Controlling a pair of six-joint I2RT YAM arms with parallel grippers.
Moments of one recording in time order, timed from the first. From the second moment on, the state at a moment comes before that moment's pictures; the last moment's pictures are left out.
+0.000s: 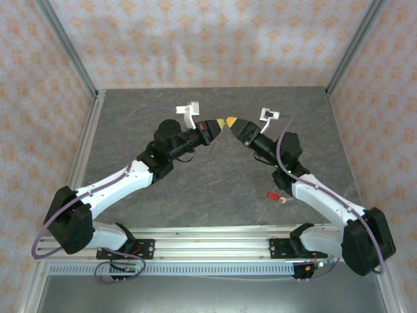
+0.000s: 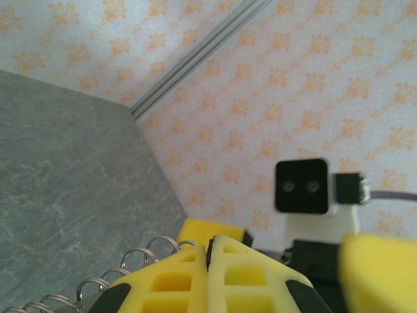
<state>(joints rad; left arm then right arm) -0.64 1.36 0.97 0.36 0.22 -0.85 0.48 1.13 0.69 0.59 -0.38 1.04</state>
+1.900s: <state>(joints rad) -0.57 1.49 1.27 0.15 0.53 -0.68 0.47 1.09 0.62 0.72 -0.35 1.17</state>
